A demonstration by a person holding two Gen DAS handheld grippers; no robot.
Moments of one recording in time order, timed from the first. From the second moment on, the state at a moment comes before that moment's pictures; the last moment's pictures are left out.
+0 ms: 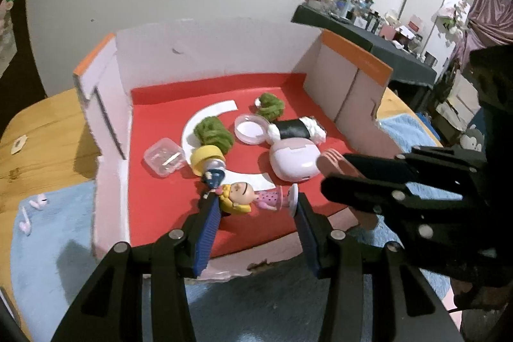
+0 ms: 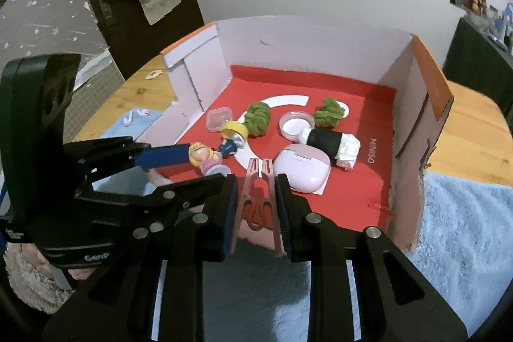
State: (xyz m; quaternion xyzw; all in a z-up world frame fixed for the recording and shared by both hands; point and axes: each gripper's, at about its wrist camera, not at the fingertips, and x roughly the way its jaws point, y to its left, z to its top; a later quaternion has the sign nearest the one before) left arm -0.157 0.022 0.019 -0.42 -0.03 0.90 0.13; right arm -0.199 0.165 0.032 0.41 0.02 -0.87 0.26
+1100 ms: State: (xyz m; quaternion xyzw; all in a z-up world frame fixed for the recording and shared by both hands) left arm -0.186 0.006 -0.007 -0.46 -0.03 0.88 0.10; right arm -0.241 0.161 -0.009 0.47 0.06 -0.86 0.21
